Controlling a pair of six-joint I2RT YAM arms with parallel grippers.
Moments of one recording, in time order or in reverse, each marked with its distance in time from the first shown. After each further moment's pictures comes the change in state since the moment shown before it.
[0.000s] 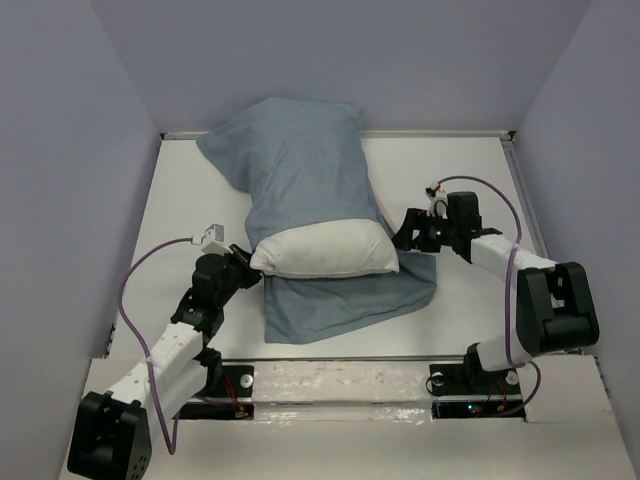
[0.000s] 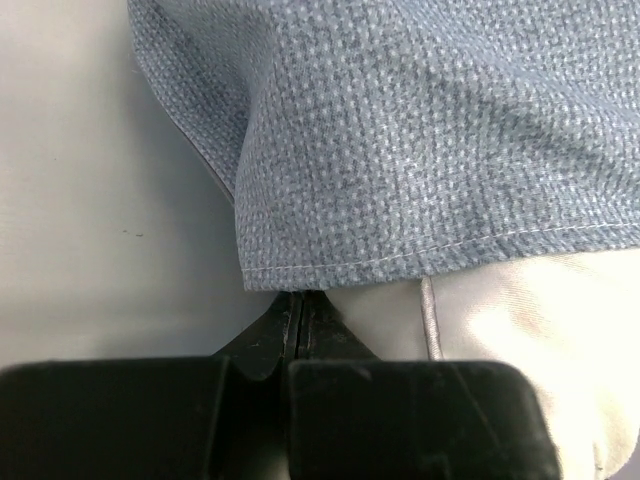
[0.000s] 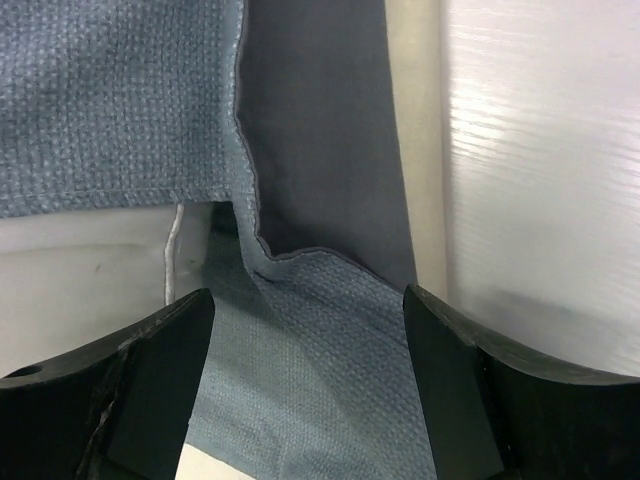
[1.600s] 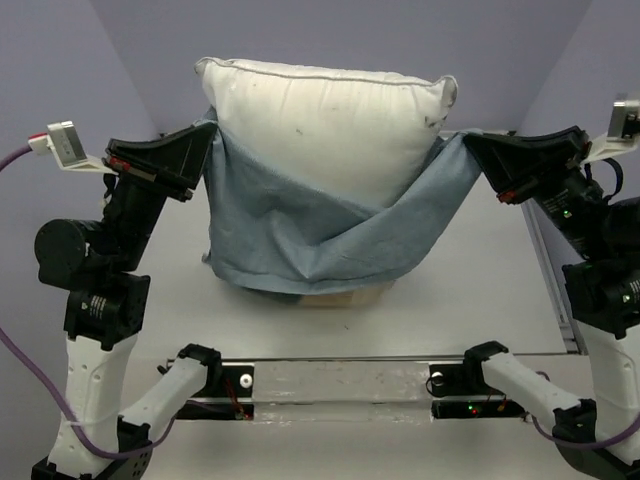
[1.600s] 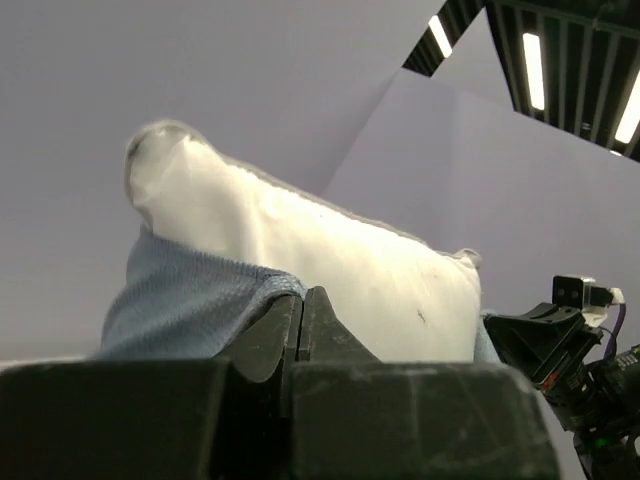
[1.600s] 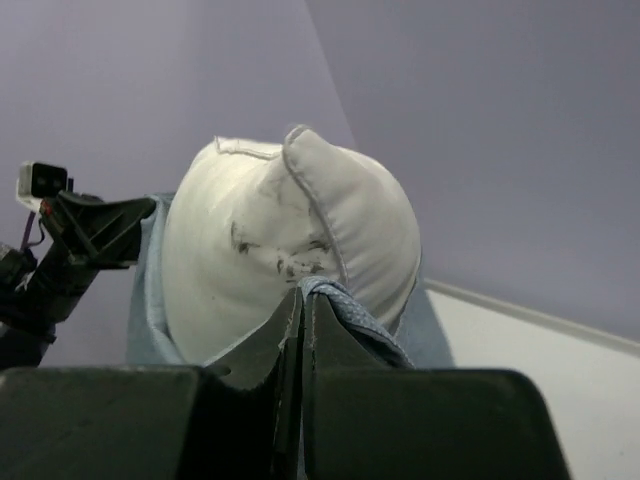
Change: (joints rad) left arm 0.008 0.006 1.145 -0.238 0.101 0.068; right arm 0.176 -0.568 0.795 -0.125 0.122 0.285
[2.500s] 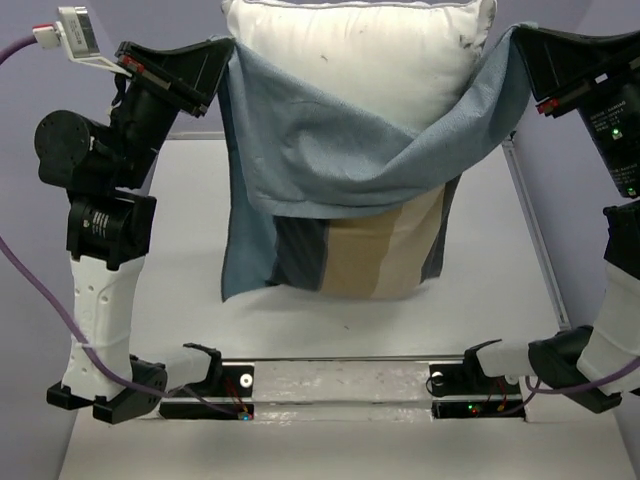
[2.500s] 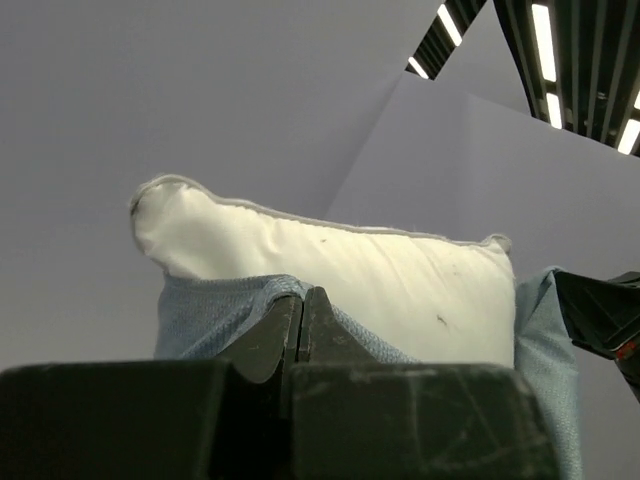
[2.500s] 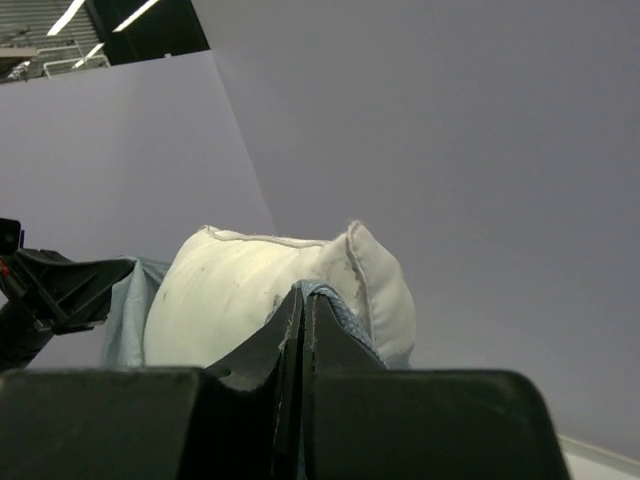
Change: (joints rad) left arm -0.003 0.408 0.555 -0.113 0.063 0.062; right arm 0.006 0.406 0.835 -0.344 0.212 -0.143
